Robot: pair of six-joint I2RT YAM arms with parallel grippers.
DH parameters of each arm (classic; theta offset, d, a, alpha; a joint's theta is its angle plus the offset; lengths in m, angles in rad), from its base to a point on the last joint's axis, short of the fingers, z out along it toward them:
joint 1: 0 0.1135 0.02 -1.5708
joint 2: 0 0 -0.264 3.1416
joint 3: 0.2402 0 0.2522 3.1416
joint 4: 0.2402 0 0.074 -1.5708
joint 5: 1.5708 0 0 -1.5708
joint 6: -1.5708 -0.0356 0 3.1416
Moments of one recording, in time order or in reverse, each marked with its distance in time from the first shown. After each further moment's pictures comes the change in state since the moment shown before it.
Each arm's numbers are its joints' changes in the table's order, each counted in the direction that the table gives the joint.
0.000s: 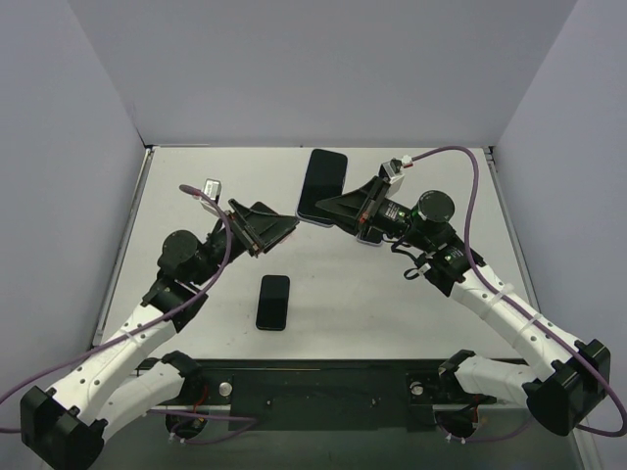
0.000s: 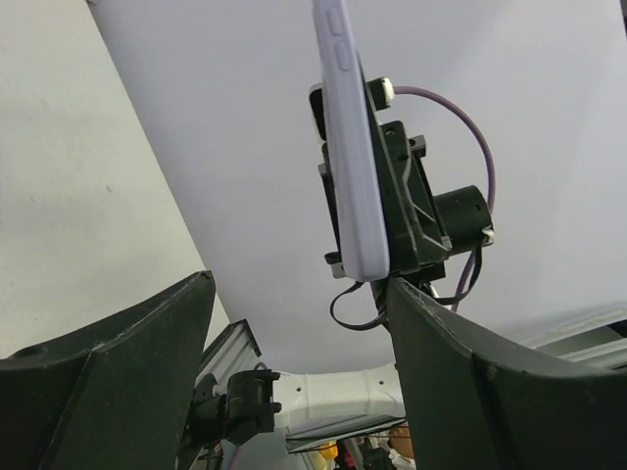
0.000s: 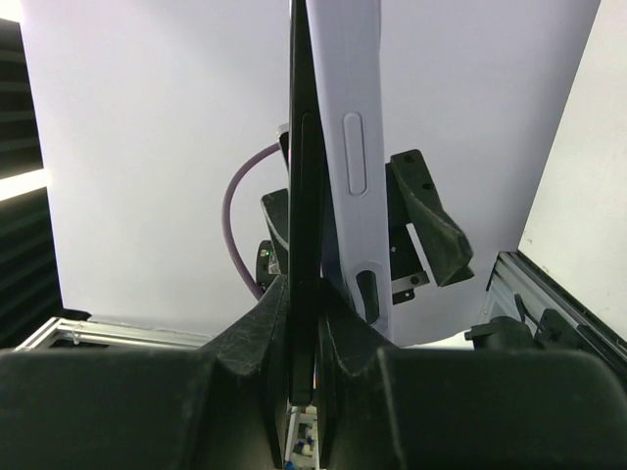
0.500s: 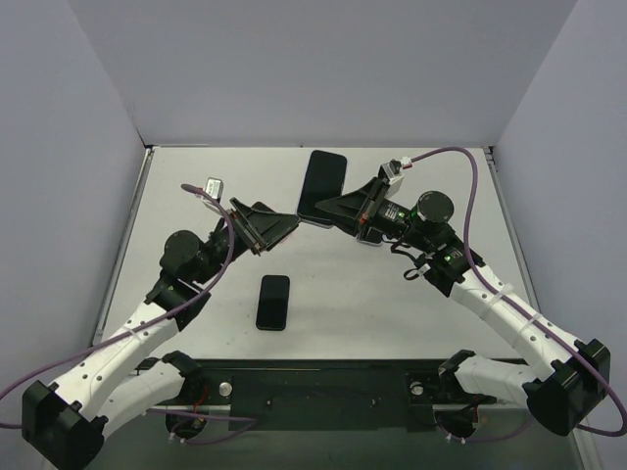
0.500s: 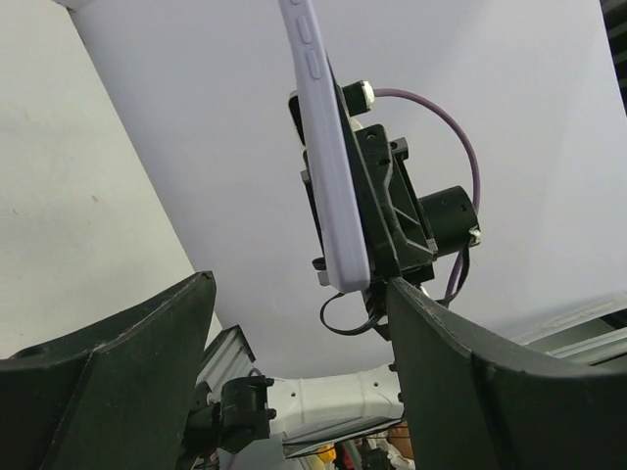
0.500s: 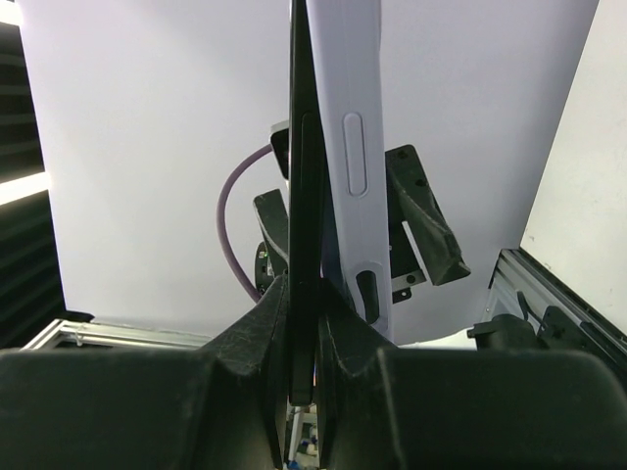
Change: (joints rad) left arm -0.018 0.009 -0.003 -0.079 -0.005 0.008; right arm 0.000 0.000 -0.006 0.001 0.002 -0.011
